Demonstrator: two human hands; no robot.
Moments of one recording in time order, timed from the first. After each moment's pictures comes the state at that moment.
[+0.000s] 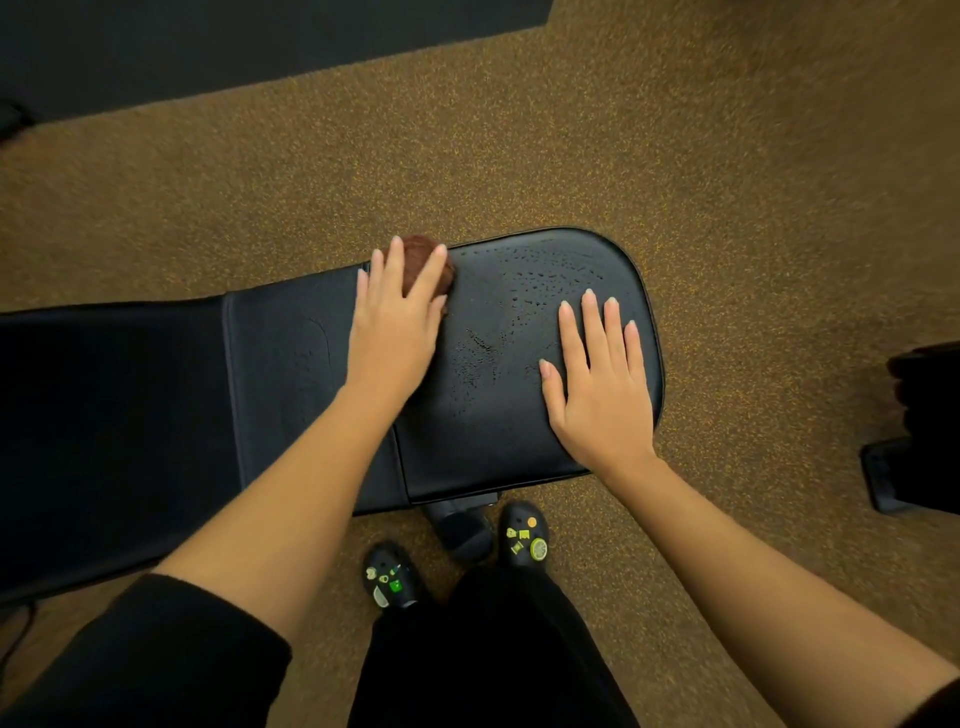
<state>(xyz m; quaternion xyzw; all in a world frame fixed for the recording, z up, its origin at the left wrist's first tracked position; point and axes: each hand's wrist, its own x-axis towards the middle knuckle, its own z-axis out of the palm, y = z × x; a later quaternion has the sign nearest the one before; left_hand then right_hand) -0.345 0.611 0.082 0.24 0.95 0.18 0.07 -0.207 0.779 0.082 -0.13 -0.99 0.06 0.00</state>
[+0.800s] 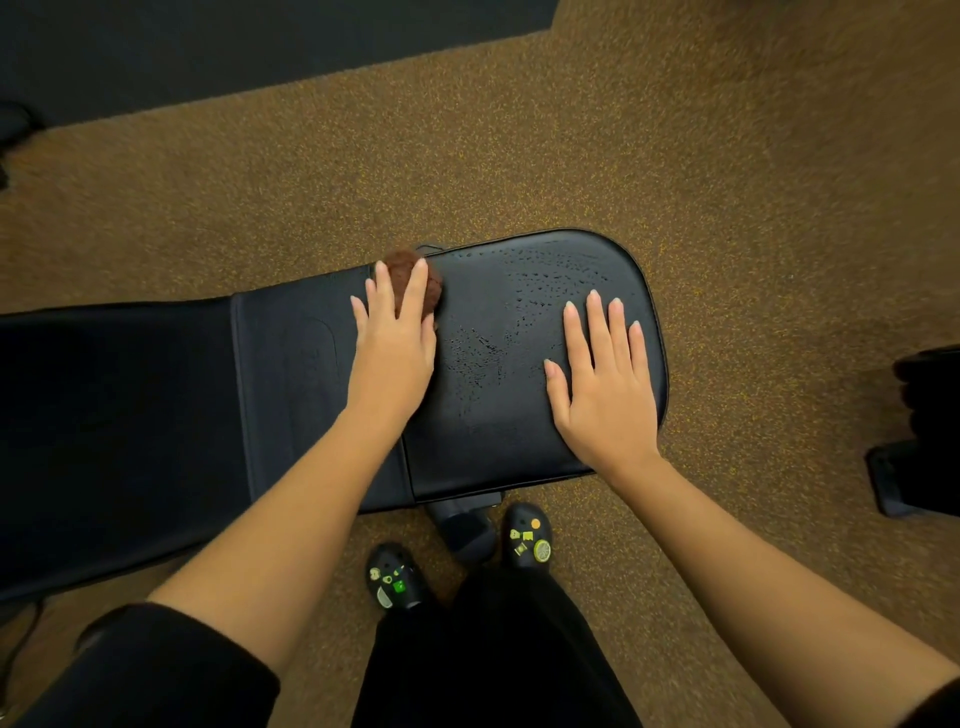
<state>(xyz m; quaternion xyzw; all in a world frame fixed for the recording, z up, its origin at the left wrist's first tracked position) -0.326 0.601 0.083 0.20 0.96 0.19 0.10 -0.206 0.778 0.083 -0.13 -0.99 0.07 -0.01</state>
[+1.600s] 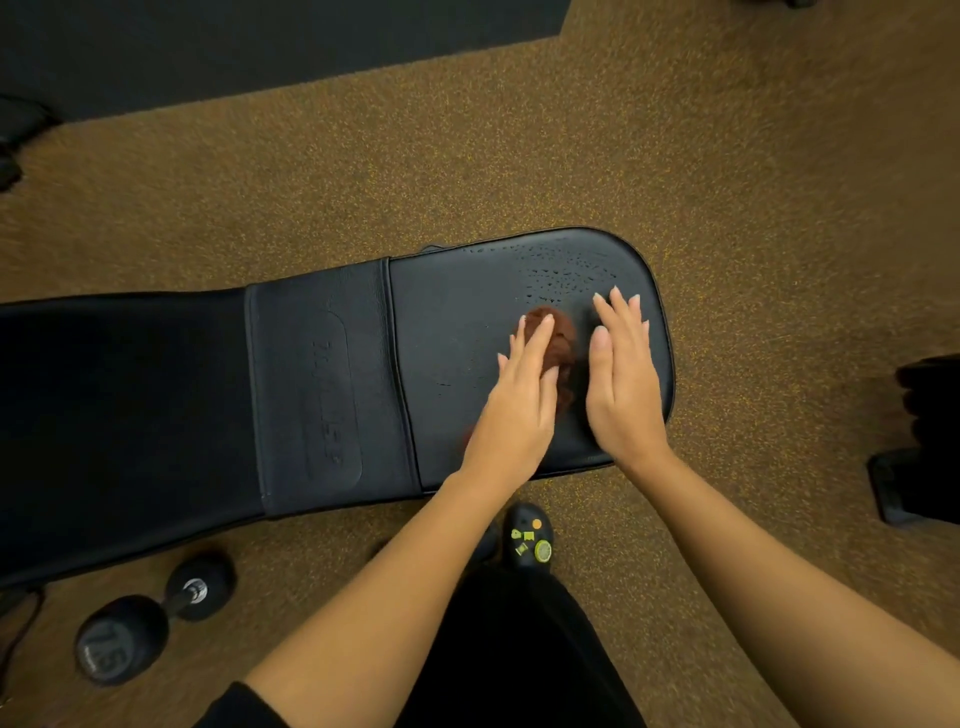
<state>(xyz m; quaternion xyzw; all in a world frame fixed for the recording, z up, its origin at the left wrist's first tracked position) -0.240 0.661 0.118 0.18 0.83 0.46 0.24 -0.210 0.777 0.103 -0.23 -0.87 0.42 0.06</state>
